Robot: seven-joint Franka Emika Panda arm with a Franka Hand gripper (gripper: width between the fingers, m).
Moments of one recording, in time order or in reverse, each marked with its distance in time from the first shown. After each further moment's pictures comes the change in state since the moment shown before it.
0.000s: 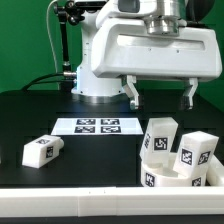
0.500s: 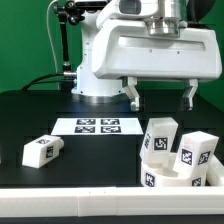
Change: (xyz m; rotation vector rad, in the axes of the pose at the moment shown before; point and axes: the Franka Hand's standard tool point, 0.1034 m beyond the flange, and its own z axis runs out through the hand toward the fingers) arm -0.007 -0.004 0.003 0.025 -0.072 -0.013
